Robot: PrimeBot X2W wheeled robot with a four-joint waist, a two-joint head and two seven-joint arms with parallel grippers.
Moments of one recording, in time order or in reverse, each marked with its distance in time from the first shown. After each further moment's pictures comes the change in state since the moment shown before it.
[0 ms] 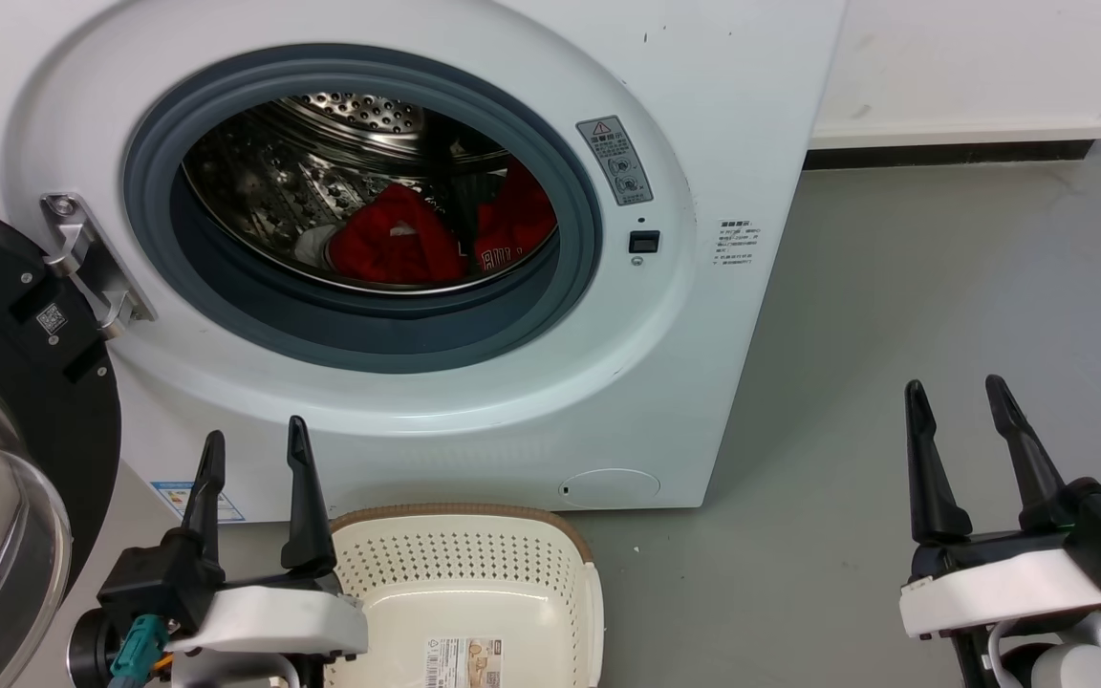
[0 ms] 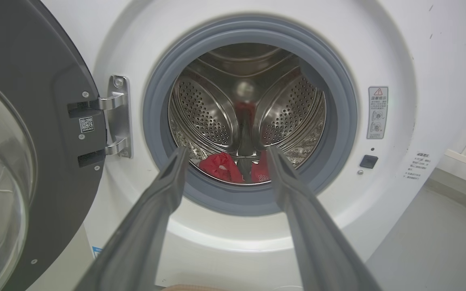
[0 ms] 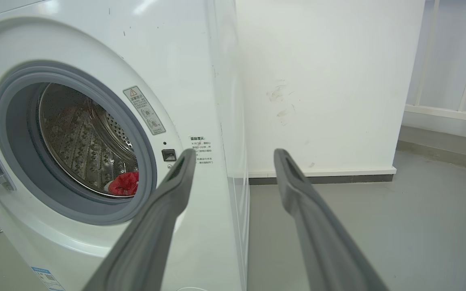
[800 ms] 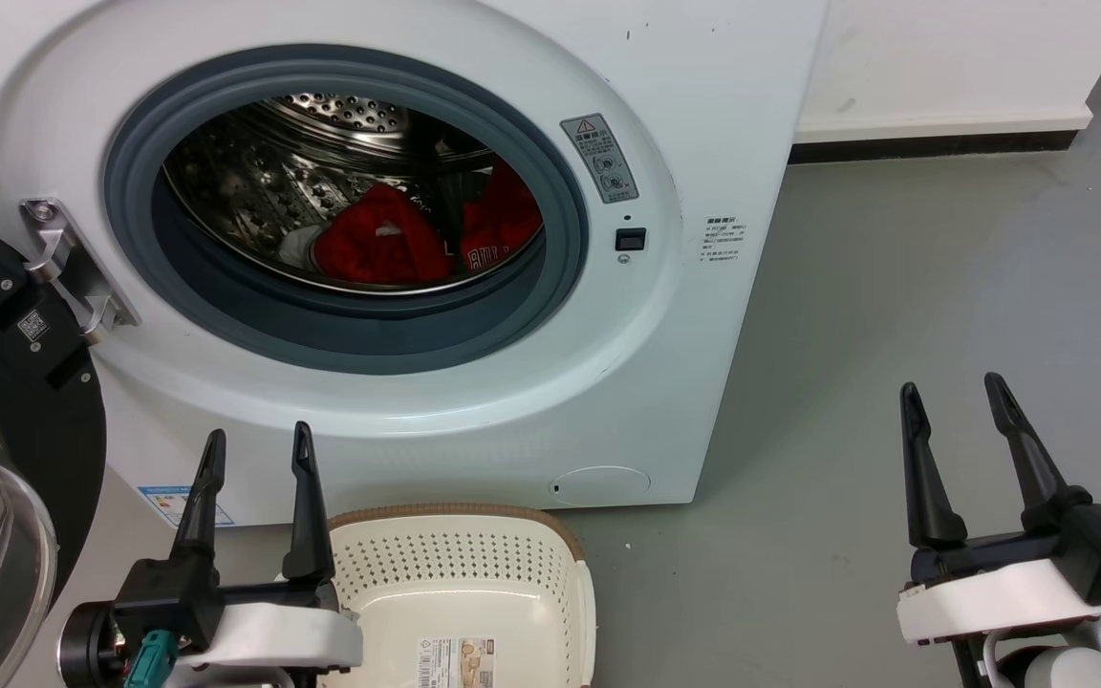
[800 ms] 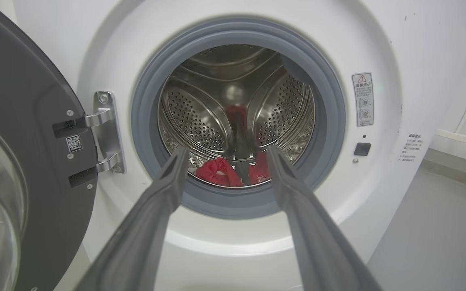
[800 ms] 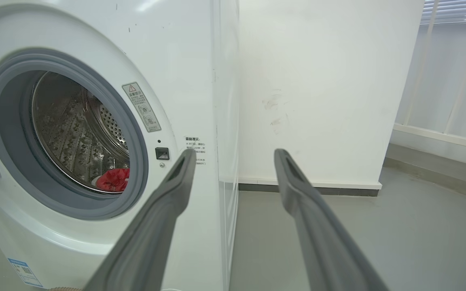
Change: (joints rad) left arm 0.009 -0.049 0.072 0.030 0.143 -0.122 -0.047; right arm 0.005 -0.001 0.001 0.001 -0.087 0.000 -0.049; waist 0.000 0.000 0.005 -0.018
